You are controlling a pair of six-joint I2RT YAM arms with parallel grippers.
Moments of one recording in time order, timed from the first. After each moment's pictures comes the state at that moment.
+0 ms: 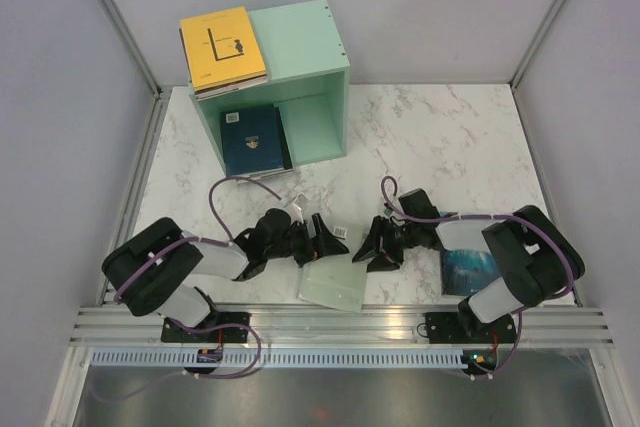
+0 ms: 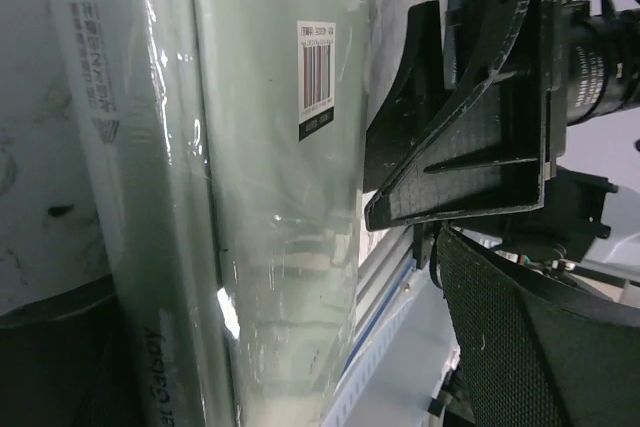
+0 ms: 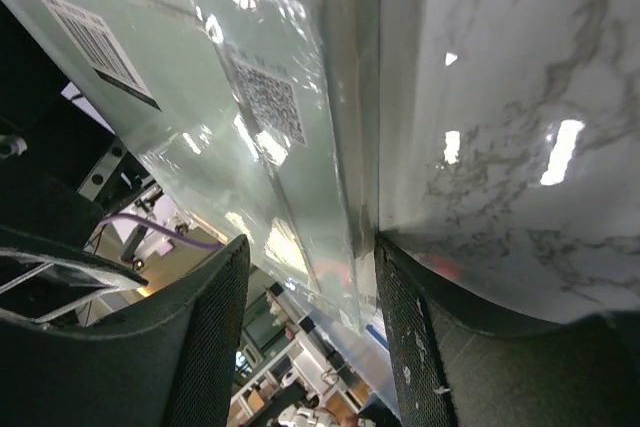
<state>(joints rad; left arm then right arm) -0.80 1.49 0.34 0.63 0.34 -1.08 0.47 1.55 0.47 -0.02 -0.73 0.91</state>
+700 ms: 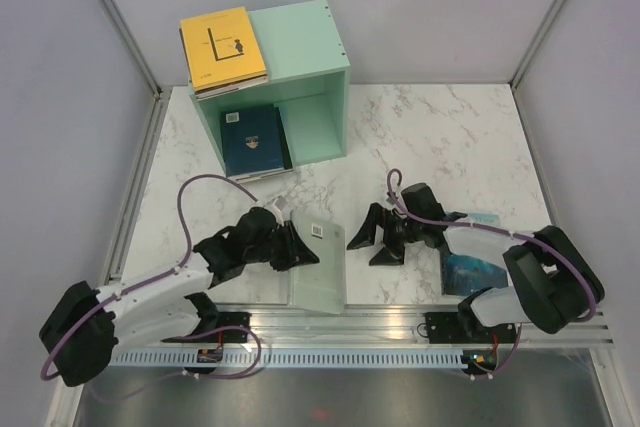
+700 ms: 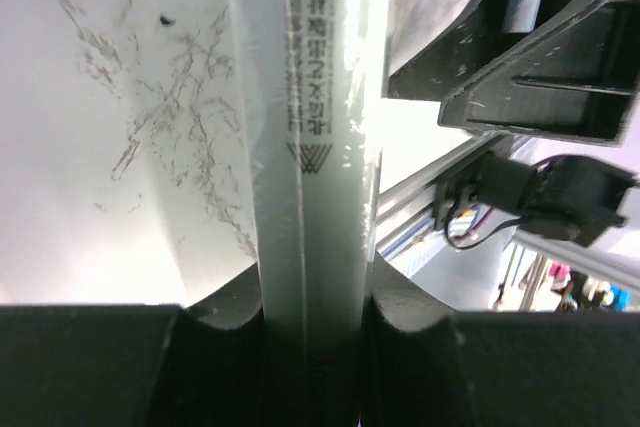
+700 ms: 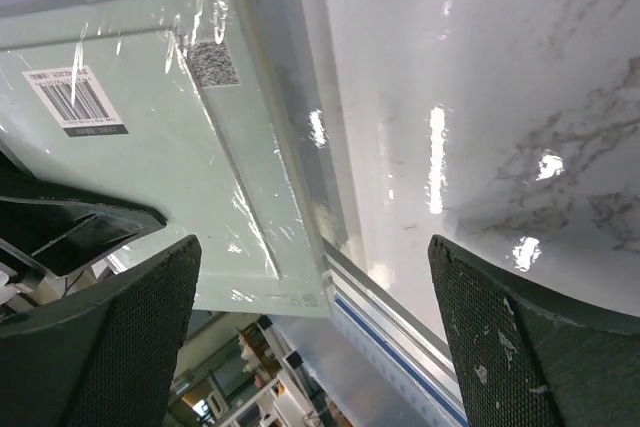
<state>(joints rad) -0.81 1.01 0.39 -0.07 0.24 -1.07 0.51 1.40 0.49 -0.04 -0.67 0.94</state>
